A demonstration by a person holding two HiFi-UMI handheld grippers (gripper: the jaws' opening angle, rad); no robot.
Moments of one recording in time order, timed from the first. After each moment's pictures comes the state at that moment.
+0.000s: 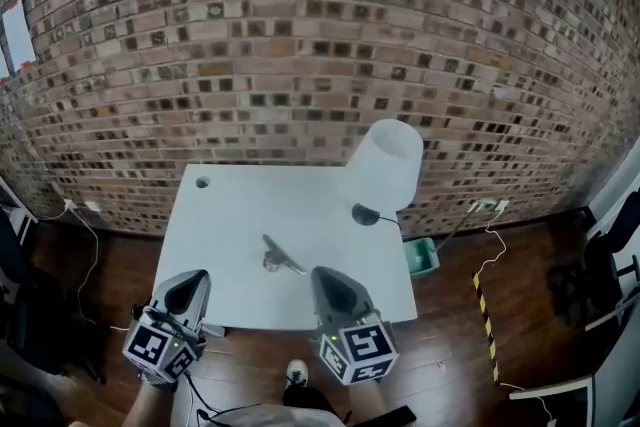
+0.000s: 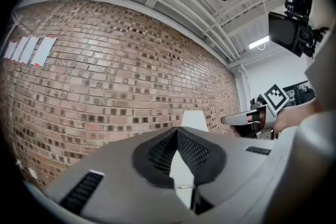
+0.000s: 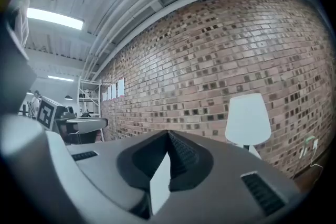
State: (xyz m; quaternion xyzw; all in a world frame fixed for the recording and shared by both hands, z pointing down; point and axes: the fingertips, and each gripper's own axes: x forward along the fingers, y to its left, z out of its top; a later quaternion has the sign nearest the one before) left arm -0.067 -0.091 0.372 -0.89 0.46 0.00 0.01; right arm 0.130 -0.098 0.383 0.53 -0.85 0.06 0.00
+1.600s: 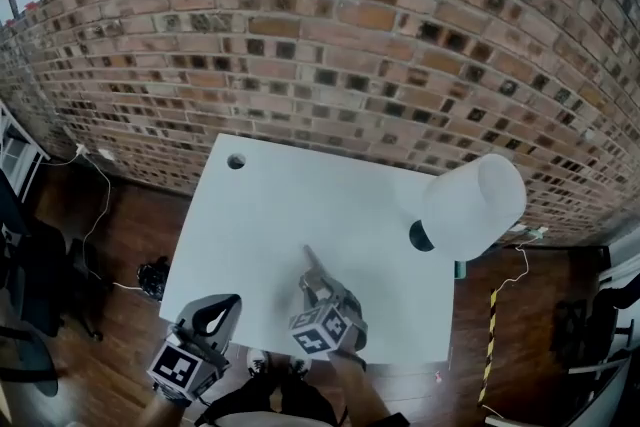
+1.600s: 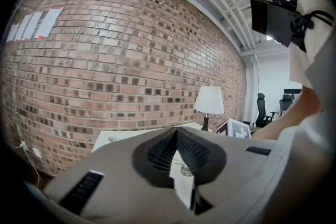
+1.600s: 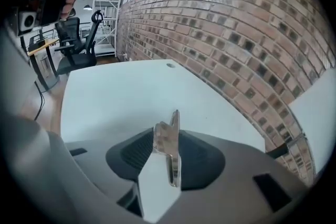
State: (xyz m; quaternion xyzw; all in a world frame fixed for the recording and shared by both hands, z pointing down) left arm -0.097 -0.178 0.468 -0.88 0.46 -0.08 -0.10; right arm 0.034 -0.240 0.665 0.40 -0.78 0.05 0.47
